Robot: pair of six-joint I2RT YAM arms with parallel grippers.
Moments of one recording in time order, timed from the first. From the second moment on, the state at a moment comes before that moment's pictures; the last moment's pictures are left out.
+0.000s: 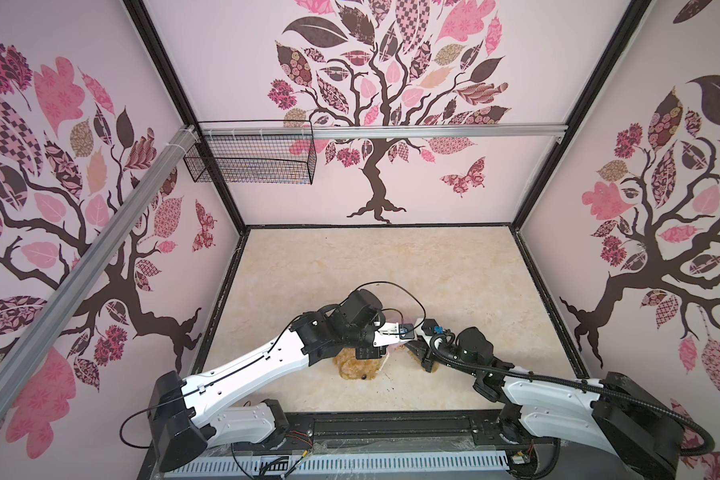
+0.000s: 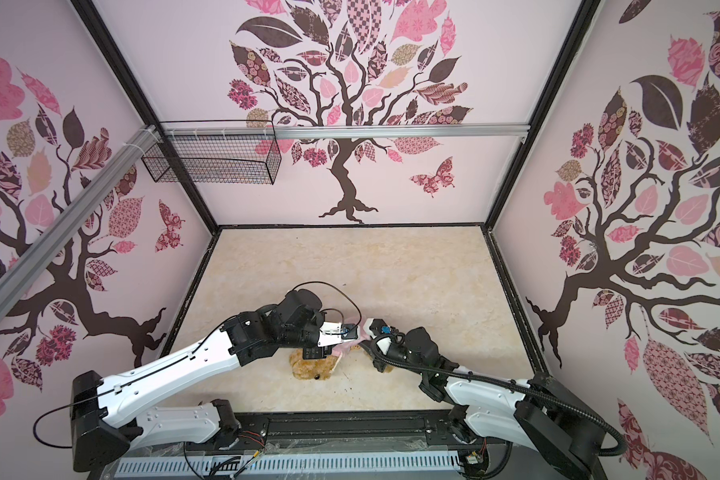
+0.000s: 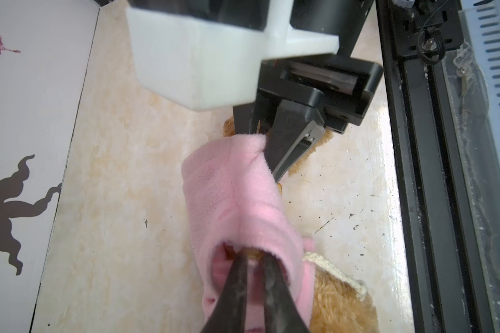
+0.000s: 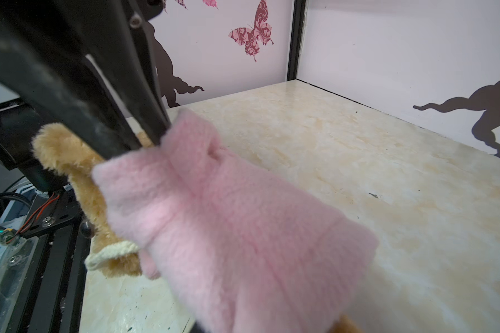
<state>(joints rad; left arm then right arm) -0.98 1.23 1.06 -0.67 0.12 0.66 0.80 1.09 0.18 0.75 -0.29 -0.02</state>
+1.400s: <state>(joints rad) -0.93 1.35 1.07 -0.56 0.33 0.56 0.84 1.07 0.19 0.75 -0.30 0.16</state>
